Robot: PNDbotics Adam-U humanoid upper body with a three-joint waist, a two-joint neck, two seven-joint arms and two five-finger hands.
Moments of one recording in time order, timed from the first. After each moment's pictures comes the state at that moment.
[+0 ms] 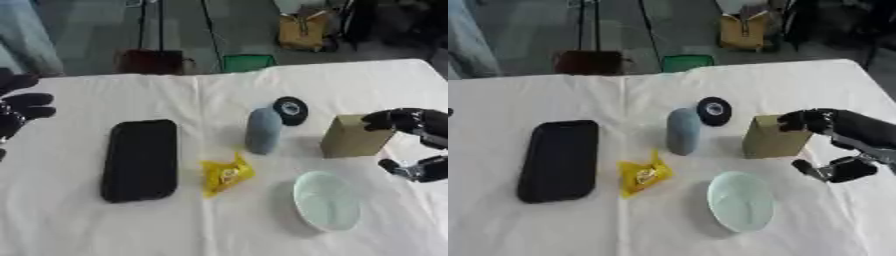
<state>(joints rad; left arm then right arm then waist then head) -0.28 0.27 0.01 -1.97 0.23 -0.17 -0.42 -0.26 -0.85 -0.03 -1.37 0.60 -0.91 0.13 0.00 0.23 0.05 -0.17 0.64</state>
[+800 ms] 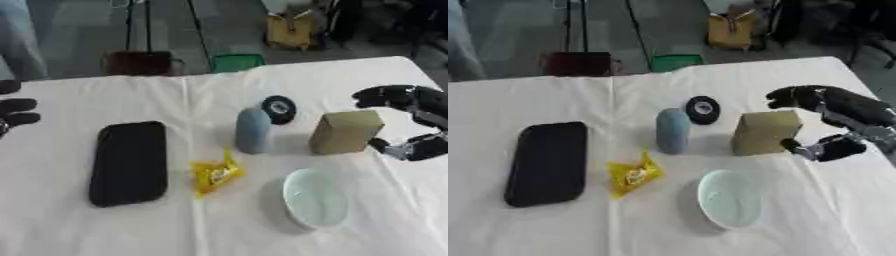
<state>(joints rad) -0.28 0.27 0.00 -1.97 0.24 -0.17 -0.43 -0.28 -0.89 -0.04 -1.40 0.51 -0.91 0.13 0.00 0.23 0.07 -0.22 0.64</state>
